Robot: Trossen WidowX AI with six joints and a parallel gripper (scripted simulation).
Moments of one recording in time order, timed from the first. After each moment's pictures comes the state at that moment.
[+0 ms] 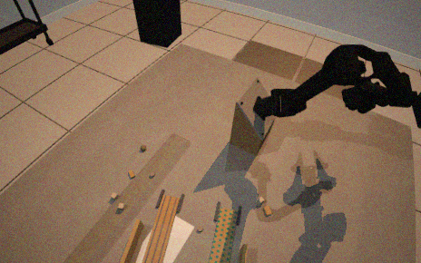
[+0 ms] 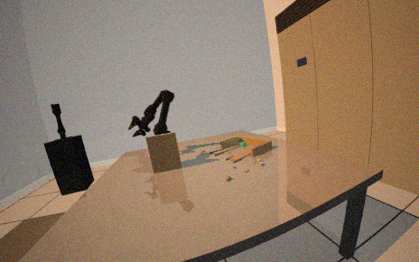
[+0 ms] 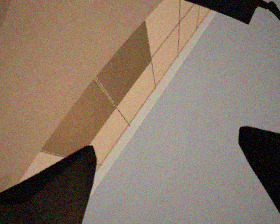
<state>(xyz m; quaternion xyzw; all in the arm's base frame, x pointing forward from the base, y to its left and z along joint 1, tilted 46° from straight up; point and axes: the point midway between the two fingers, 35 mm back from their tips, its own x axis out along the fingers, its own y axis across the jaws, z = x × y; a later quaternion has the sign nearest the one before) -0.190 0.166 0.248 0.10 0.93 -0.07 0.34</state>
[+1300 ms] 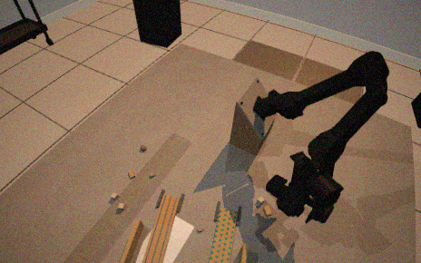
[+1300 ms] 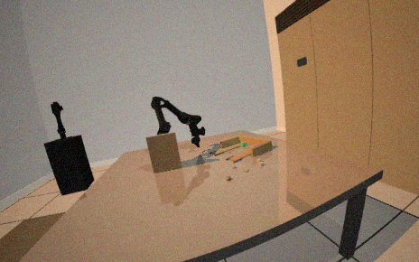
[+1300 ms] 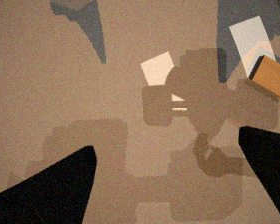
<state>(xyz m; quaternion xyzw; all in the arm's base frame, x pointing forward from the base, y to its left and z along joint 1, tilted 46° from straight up) 0.284 0.169 0.117 0.51 0.53 0.19 0.65</state>
